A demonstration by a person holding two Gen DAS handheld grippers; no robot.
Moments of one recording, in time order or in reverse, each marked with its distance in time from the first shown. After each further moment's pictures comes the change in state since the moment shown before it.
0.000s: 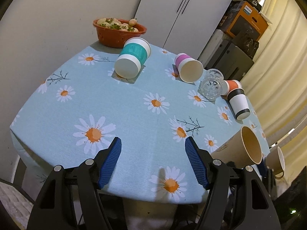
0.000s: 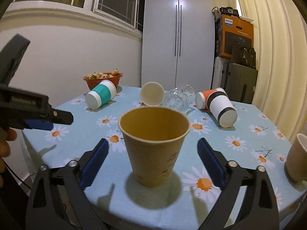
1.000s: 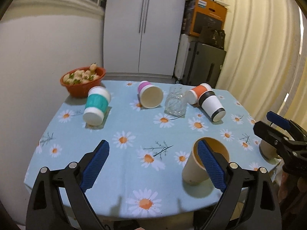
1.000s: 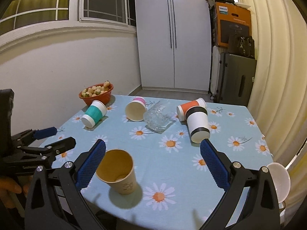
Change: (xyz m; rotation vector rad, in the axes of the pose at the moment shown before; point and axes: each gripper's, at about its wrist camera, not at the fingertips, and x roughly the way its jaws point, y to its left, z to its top) left arm -0.037 -0.089 0.014 0.341 -0.162 -0.020; right arm -0.040 -0.085 0.092 0.080 0.121 0.058
